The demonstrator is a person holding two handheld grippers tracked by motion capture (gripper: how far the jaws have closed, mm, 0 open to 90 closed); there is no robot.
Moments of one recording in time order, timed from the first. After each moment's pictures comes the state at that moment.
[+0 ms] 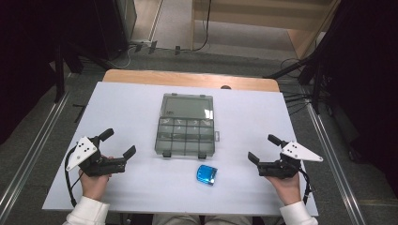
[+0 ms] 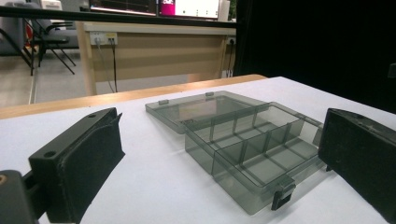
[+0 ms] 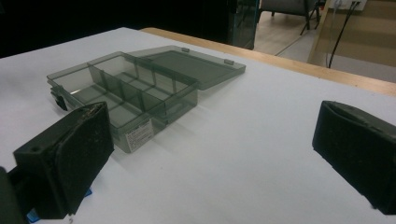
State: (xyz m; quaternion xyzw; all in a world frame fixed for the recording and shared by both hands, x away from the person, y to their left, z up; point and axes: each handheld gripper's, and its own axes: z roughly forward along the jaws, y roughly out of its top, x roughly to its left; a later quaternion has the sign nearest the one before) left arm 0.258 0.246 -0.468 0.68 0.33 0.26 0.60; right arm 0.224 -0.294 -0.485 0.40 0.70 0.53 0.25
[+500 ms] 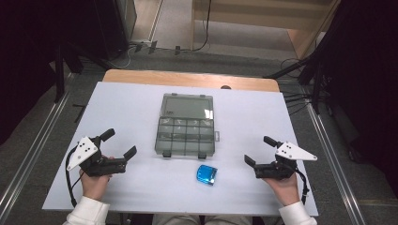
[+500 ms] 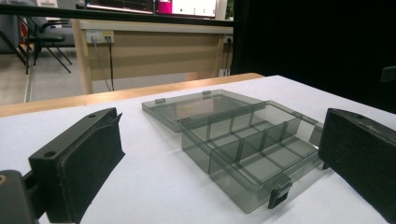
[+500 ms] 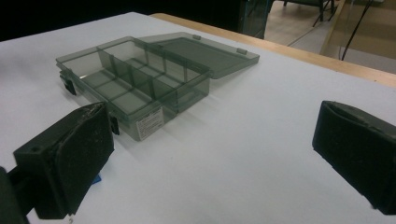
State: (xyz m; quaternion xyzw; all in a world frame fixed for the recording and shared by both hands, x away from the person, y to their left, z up) left arm 0.258 0.245 -0.469 0.68 0.33 0.25 0.60; right arm 0.225 -0.285 -0.488 0.38 0.73 0.52 0.24
